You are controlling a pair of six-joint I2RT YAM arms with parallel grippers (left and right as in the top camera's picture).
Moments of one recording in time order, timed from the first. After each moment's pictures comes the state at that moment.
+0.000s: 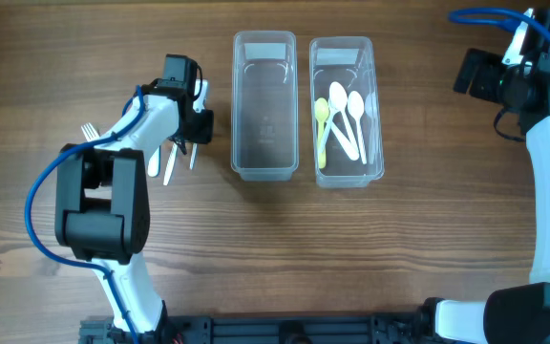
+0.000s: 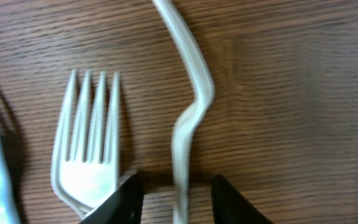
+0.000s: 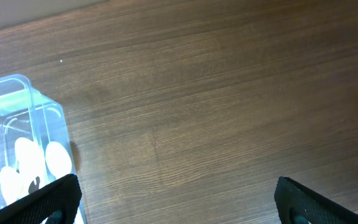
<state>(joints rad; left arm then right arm) -0.14 2.04 1.33 -0.61 -0.01 -0.02 -0.17 1.54 1.53 -0.88 0.09 0.09</state>
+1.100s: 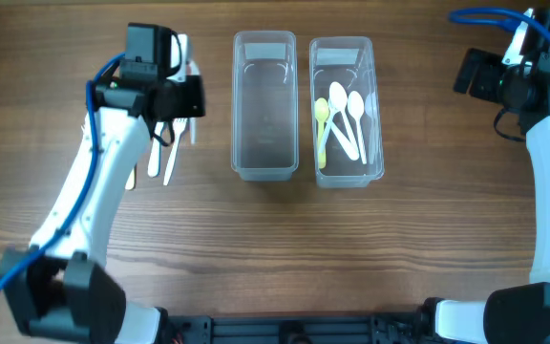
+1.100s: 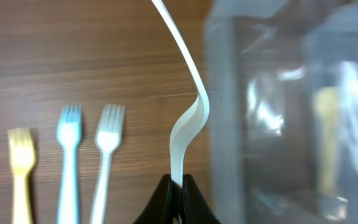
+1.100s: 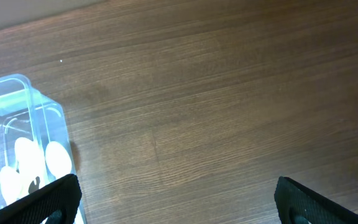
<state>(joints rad) -0.18 1.63 1.42 -0.80 0.09 -0.18 -0.17 1.54 1.53 -0.88 0.09 0.09</state>
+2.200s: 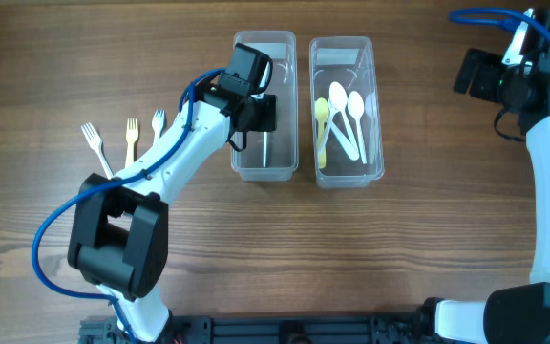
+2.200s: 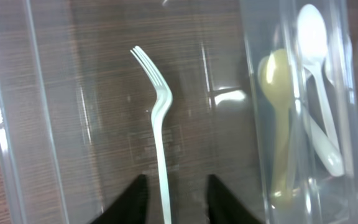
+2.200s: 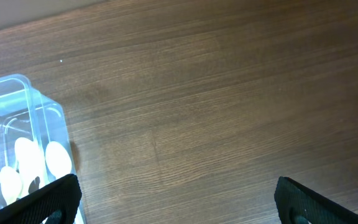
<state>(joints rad) -0.44 1.89 1.42 -0.61 0.08 -0.34 -0.17 1.54 1.53 -0.88 0.09 0.09</state>
